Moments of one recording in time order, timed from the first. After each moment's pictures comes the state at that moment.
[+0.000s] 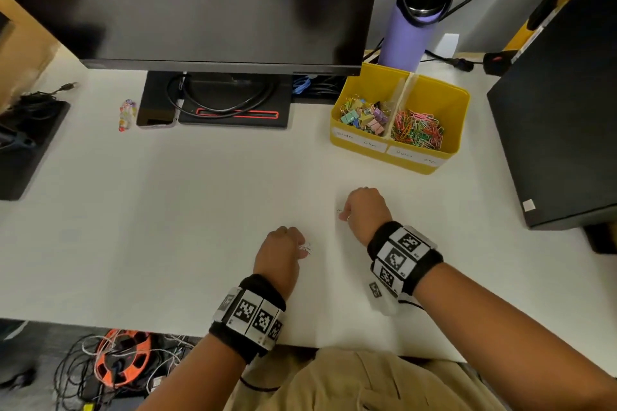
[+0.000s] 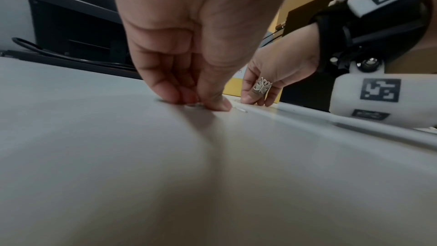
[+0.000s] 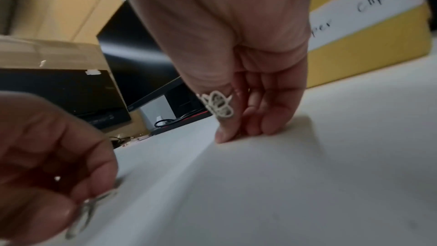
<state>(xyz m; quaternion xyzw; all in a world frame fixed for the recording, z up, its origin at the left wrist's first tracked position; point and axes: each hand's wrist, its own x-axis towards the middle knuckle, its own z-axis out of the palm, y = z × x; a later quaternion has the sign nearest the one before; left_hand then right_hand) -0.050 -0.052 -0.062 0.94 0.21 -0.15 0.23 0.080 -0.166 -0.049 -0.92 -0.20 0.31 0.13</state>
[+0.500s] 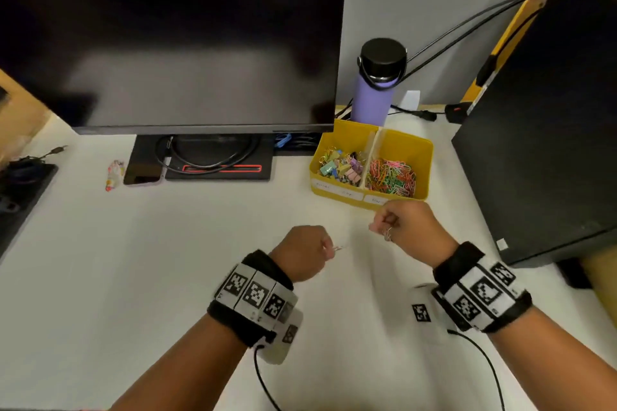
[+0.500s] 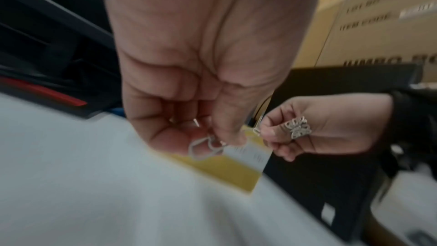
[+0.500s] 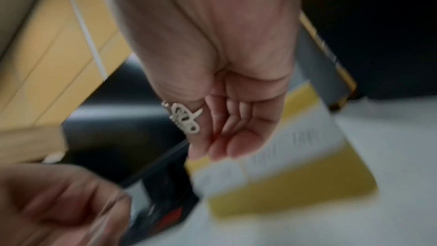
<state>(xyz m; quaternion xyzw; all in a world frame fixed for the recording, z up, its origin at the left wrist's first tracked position) 0.042 -0.066 0.024 0.91 0.09 -0.23 0.33 0.122 -0.240 0.028 -0.90 -0.18 0.22 0.34</state>
